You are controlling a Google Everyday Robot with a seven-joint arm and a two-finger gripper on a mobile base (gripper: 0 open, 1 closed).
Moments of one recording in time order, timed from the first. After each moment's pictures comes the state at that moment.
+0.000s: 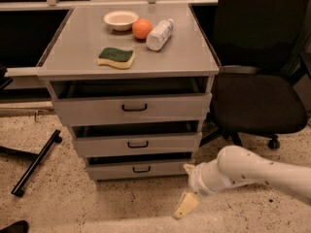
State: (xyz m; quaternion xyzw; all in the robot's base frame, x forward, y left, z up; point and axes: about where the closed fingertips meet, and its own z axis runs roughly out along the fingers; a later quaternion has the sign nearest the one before) arm 0.443 -0.094 0.527 -0.55 0.78 0.20 0.22
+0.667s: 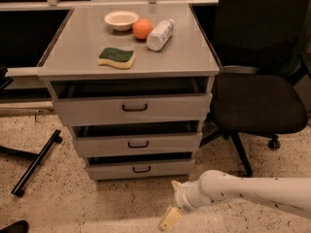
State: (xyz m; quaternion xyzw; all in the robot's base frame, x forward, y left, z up) arm 0.440 -0.048 0.404 -0.52 0.79 0.23 0.23
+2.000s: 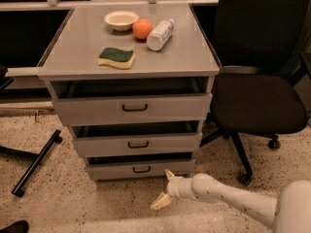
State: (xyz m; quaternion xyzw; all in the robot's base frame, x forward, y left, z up) arm 0.555 -0.026 0.287 -0.50 0.75 0.23 0.36
